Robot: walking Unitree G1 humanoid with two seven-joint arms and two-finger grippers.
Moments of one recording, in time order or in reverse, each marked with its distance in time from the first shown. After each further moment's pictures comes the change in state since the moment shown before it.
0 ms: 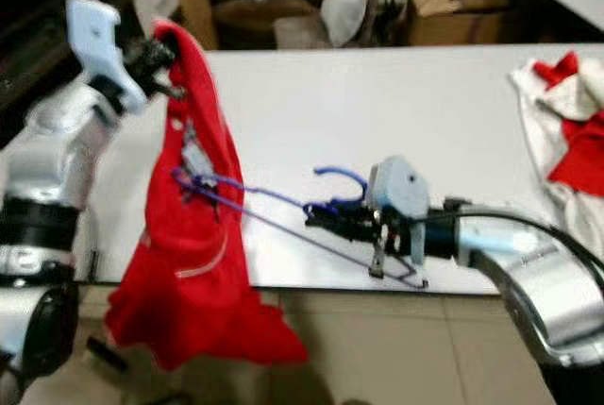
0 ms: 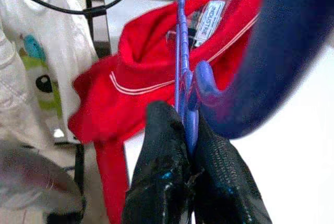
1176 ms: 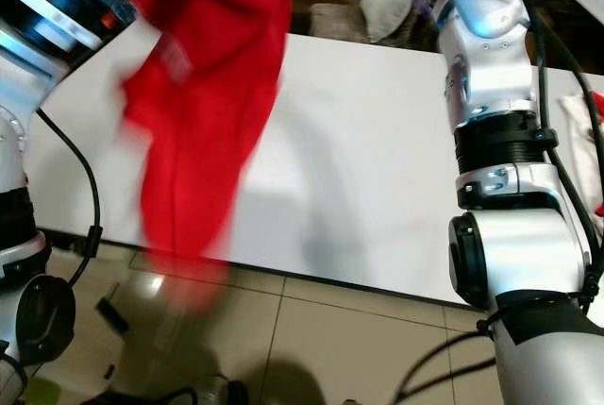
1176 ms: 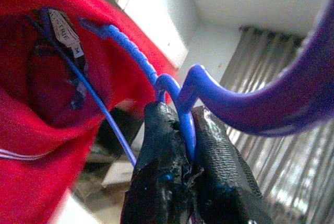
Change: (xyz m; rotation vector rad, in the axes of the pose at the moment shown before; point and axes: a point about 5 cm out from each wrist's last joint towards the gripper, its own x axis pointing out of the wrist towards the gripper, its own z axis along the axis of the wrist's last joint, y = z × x) left arm -0.035 -0.027 0.112 -0.260 -0.430 -0.366; right arm 0.004 -0.159 0.149 -0.357 -0.585 -0.906
